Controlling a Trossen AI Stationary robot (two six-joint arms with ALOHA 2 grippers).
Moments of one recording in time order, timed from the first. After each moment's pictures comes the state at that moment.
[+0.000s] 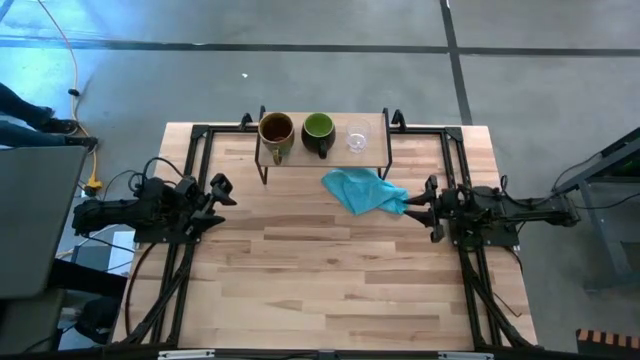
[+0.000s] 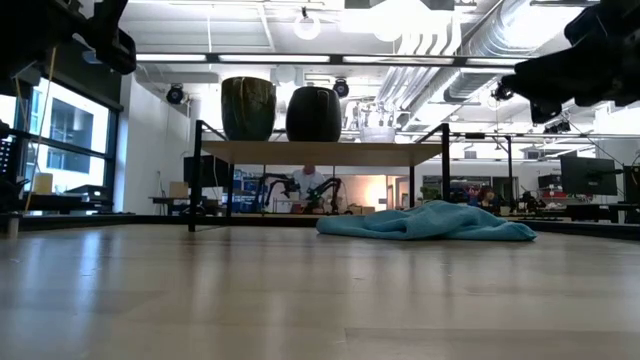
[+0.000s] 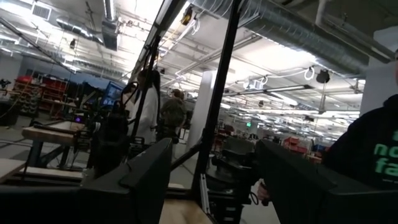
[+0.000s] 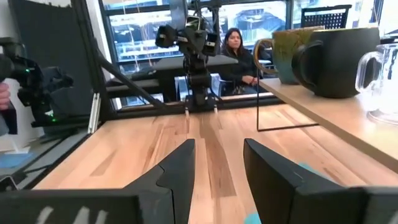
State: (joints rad) left arm 0.18 0.01 0.01 0.44 0.33 -0.39; right arm 0.07 0.01 0.02 0.03 0.09 0.07
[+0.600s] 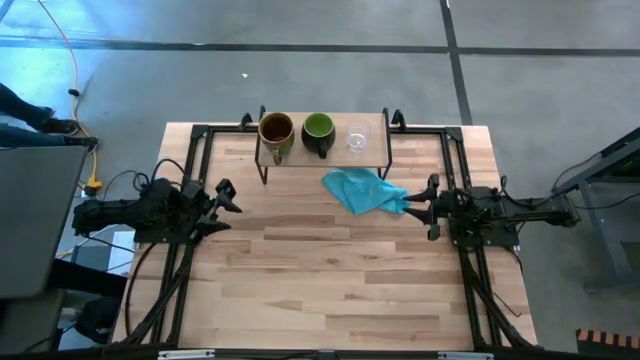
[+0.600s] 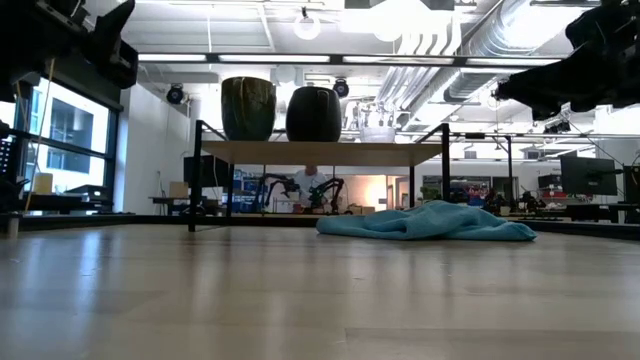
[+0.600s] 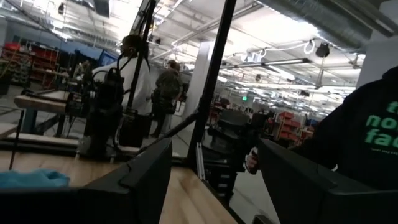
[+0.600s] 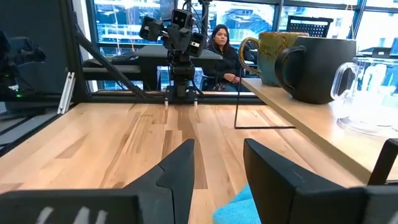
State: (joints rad) left arm 0.18 0.01 0.01 0.31 0.39 -0.37; right arm 0.07 0.00 0.03 -0.01 0.14 -0.06
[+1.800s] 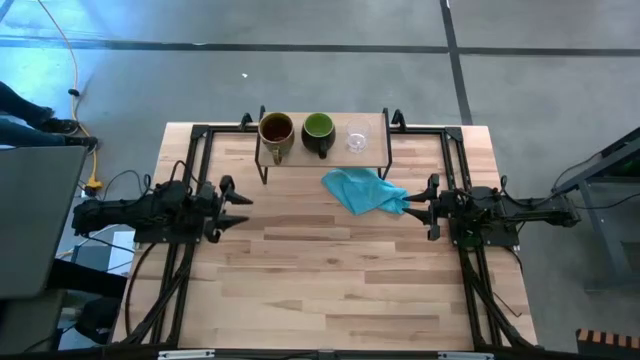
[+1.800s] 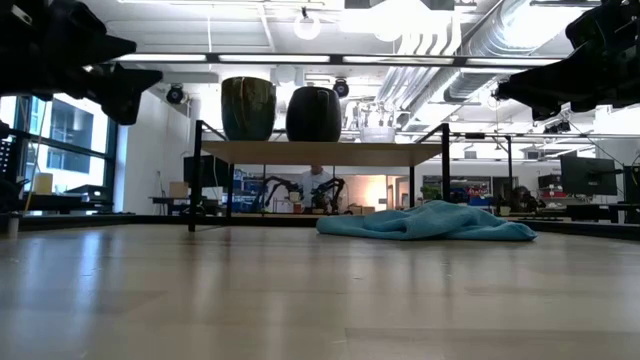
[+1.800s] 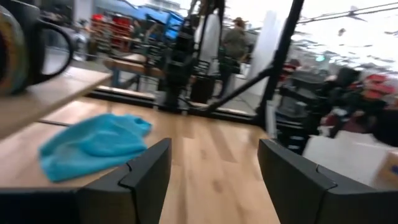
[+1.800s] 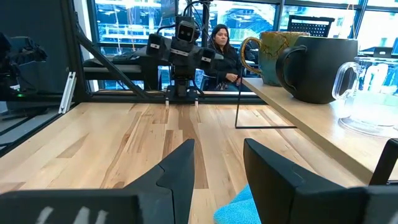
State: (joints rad) left arm 0.18 0.01 0.01 0.05 0.17 -0.22; right arm 0.07 0.00 0.03 -0.01 0.14 -0.06
